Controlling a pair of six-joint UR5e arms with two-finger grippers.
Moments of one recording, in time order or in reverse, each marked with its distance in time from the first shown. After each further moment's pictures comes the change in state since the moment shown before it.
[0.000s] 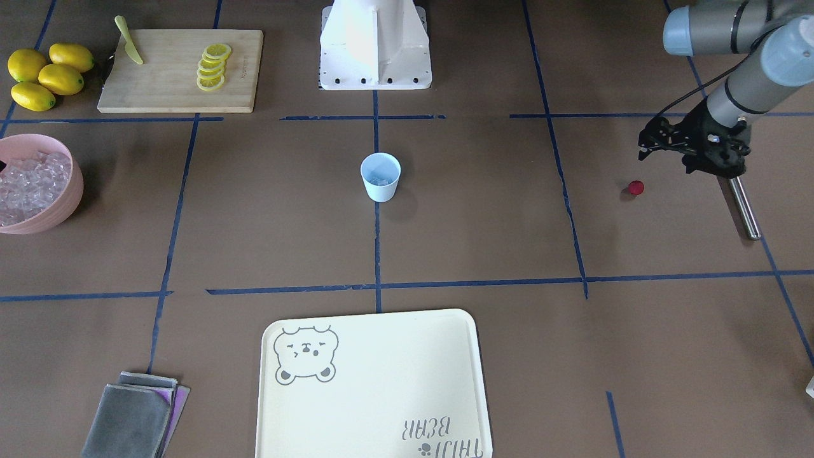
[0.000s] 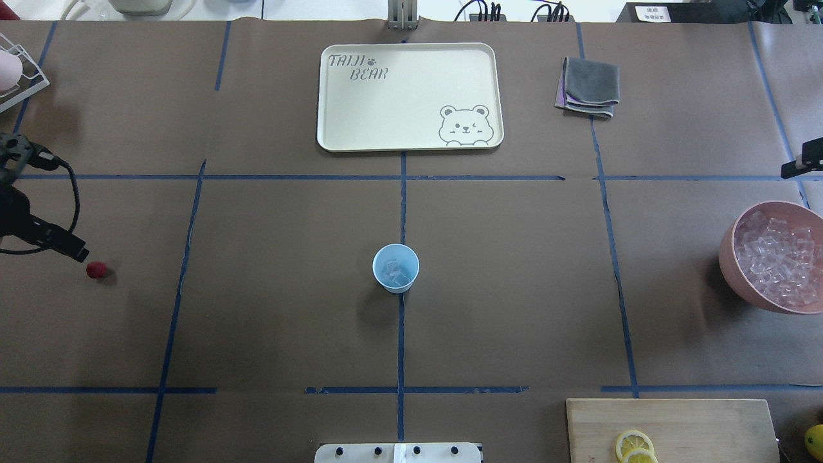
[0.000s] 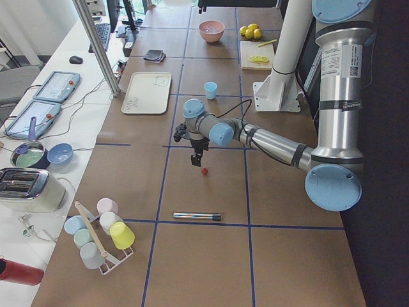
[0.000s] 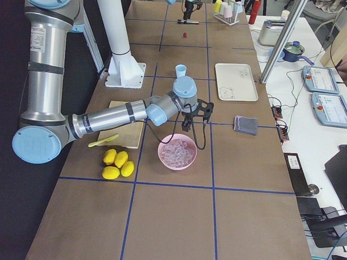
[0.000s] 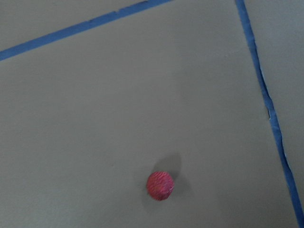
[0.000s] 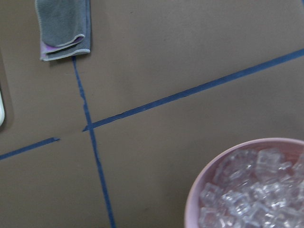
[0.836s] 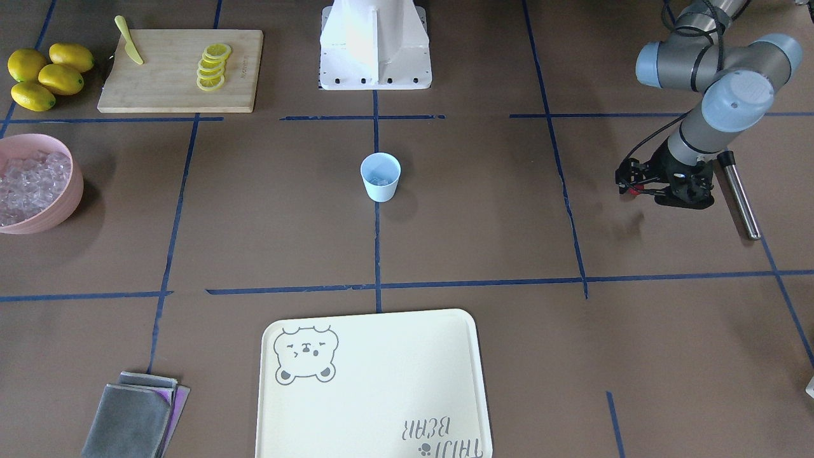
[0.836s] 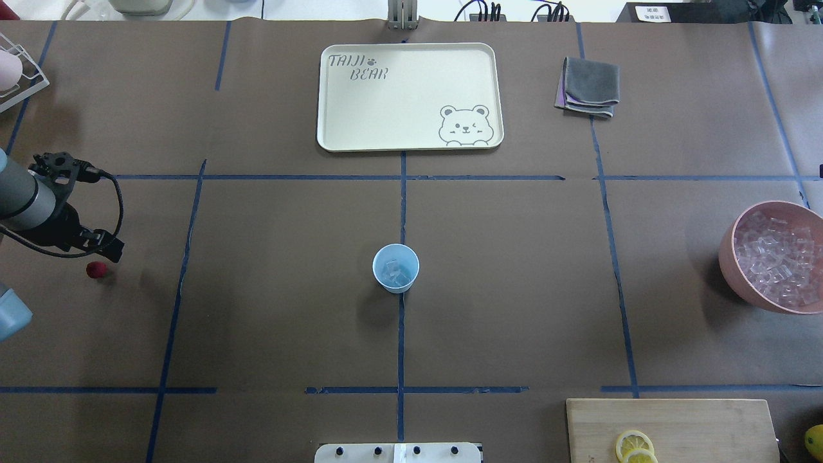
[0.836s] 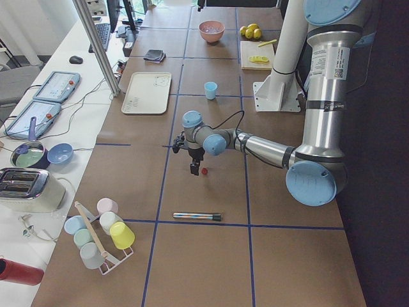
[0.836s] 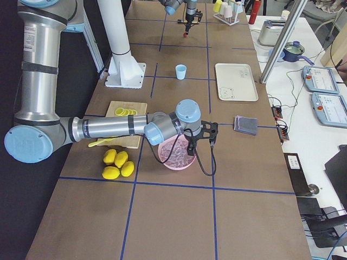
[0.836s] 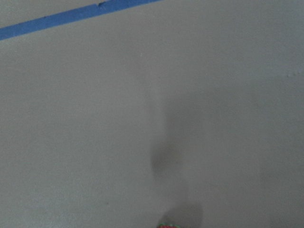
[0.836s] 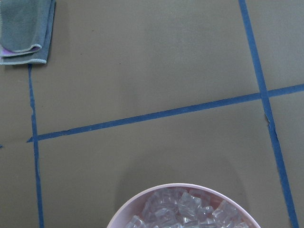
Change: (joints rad) left arm 0.077 -0.073 0.195 -0.125 0.087 -0.184; right arm 0.063 0.013 -0.090 0.000 -0.010 -0.186
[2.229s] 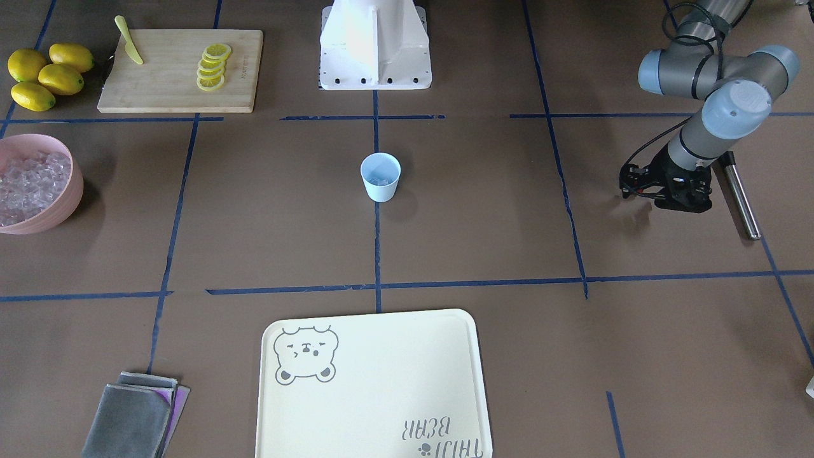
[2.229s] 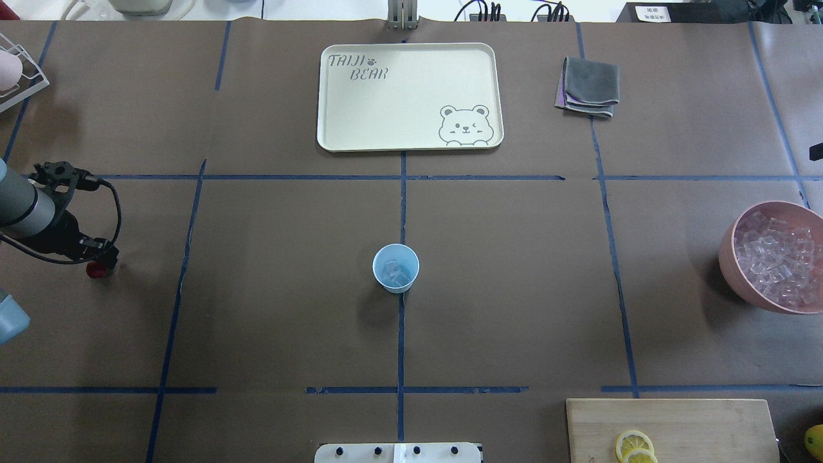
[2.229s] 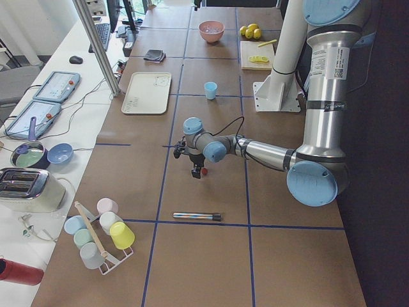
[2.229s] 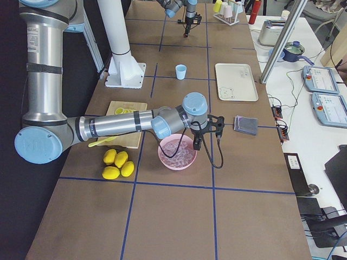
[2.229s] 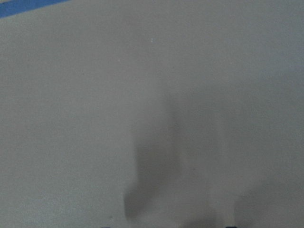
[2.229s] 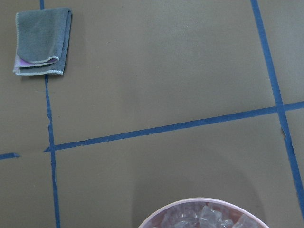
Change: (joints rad) left arm 0.005 0.013 0.034 -0.050 -0.035 -0.009; right arm -0.001 0.055 0.005 -0.052 0.003 0.007
